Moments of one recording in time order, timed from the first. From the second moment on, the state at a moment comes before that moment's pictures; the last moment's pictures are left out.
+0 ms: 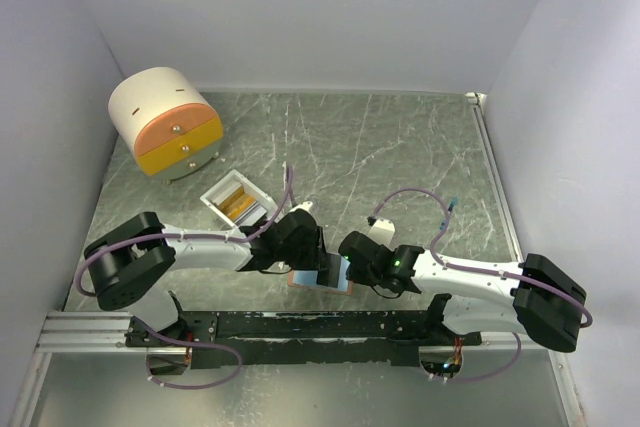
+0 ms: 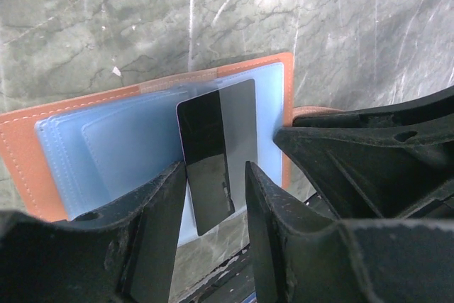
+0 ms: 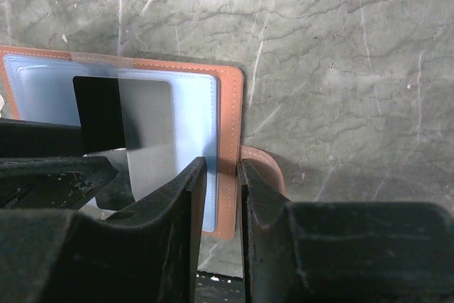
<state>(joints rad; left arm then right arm) -1.07 1.58 0.71 0.05 0.01 -0.95 1.06 1.15 0.46 -0.41 0.34 1.16</state>
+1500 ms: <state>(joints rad) -1.10 1.53 0.78 -0.09 -0.07 -0.92 1.06 1.15 0.46 -0.39 0.33 1.15</state>
